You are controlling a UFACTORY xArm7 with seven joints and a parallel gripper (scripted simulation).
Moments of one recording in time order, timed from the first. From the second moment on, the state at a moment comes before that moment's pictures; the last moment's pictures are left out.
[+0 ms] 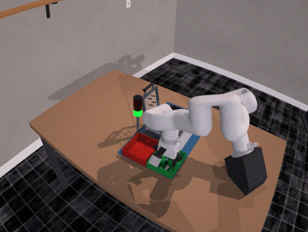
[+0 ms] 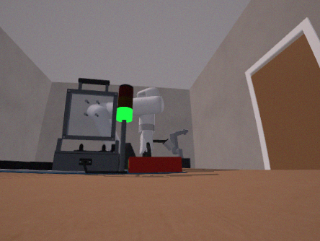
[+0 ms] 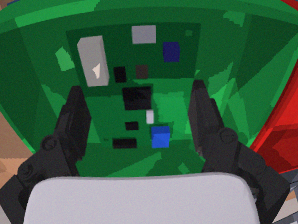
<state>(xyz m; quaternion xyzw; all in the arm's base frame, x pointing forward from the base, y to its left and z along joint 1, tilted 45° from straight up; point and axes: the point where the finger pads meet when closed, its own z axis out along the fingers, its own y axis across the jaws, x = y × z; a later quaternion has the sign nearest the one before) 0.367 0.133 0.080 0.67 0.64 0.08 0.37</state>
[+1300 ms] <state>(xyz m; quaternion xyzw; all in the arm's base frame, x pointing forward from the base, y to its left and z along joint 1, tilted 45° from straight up) 0.367 0.133 0.080 0.67 0.64 0.08 0.37</state>
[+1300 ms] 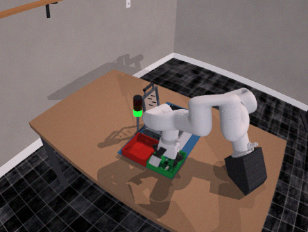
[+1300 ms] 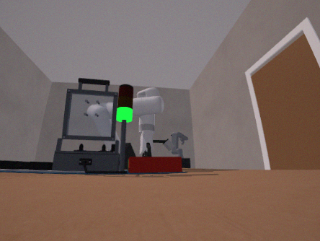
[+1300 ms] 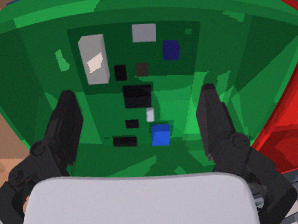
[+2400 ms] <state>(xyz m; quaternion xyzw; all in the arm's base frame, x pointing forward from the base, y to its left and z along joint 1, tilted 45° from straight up) 0.356 0.142 0.095 0.67 0.64 0.08 0.37</state>
